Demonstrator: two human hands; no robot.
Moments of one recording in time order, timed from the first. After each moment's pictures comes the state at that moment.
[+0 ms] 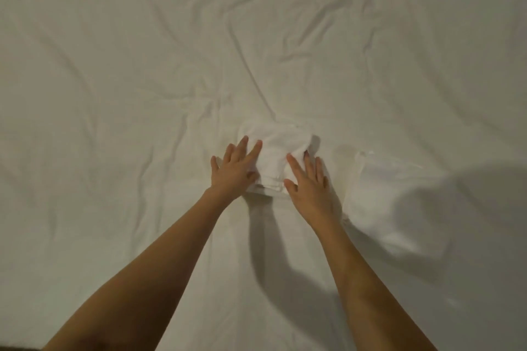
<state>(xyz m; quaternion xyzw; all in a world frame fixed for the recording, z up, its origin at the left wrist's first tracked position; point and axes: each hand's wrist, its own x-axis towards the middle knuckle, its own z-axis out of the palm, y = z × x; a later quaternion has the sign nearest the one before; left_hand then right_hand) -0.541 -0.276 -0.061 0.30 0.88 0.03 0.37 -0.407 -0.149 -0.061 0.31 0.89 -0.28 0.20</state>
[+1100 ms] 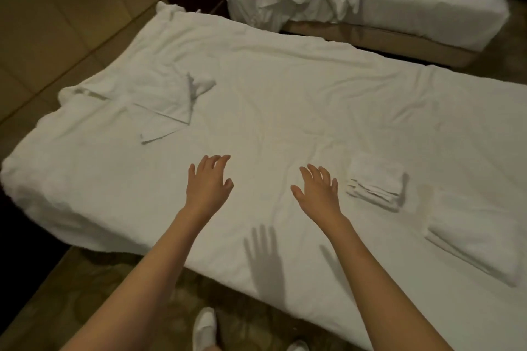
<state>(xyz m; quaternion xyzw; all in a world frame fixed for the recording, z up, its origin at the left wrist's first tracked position) -0.506 -0.671 0.162 0.14 0.98 0.13 0.08 -0.426 -0.456 0.145 0.16 0.96 -0.20 0.14</state>
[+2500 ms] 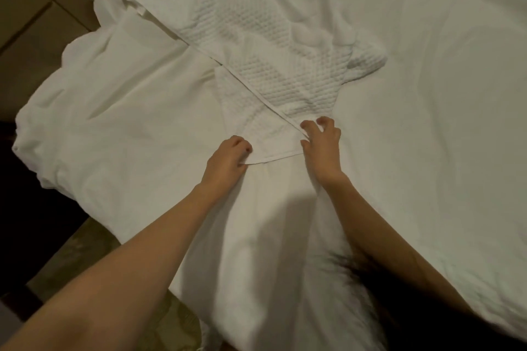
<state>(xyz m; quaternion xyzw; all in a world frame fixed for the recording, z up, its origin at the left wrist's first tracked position) -0.896 -0.940 -0.080 0.04 0.94 0.28 0.20 -0.927 -0.724 -0.086 0.07 0.94 -0.31 0.14</state>
